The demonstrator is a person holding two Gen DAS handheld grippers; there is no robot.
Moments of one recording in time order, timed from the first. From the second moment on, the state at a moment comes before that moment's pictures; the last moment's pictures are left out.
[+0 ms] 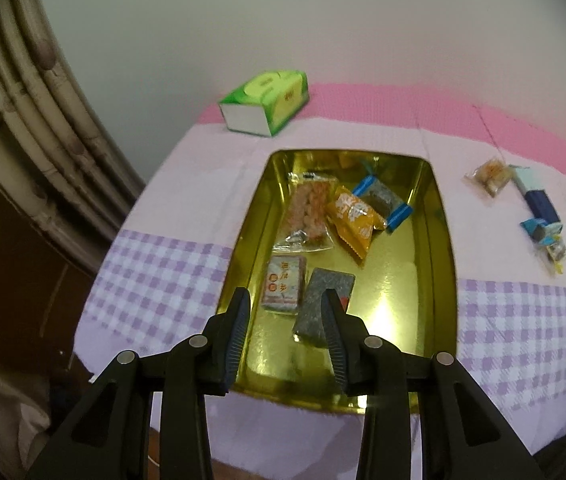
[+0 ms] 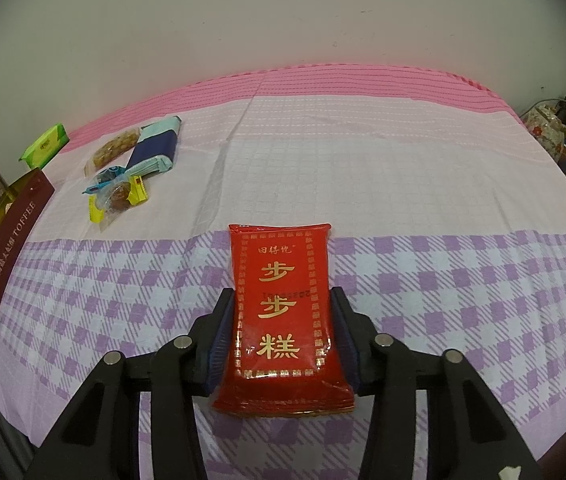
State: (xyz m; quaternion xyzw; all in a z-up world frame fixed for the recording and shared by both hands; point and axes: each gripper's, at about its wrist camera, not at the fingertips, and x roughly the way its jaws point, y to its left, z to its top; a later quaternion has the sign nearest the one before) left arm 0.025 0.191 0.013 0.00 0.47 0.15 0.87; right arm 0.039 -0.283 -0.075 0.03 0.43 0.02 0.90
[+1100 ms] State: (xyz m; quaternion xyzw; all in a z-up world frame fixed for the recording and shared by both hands) left arm 0.007 0.230 0.015 -0.06 0.47 0.21 0.85; right arm 0.056 -0.033 0.013 0.07 0.43 0.31 0.85
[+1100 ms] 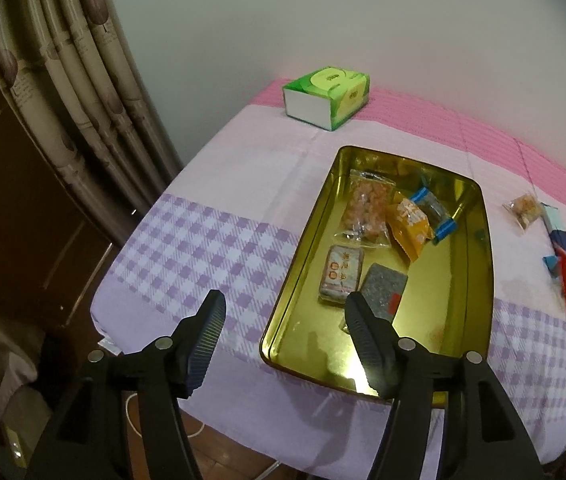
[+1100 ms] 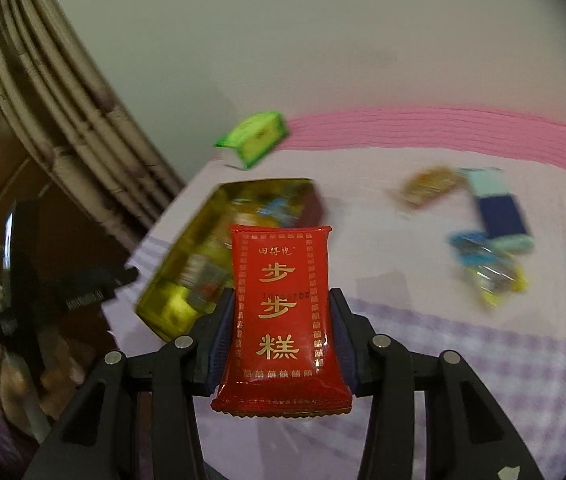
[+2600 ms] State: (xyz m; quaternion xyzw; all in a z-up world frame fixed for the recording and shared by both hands) left arm 0.013 0.234 0.009 -0.04 0.48 0.22 0.85; right arm 0.116 0.067 -0.024 0.08 0.47 0.32 0.82
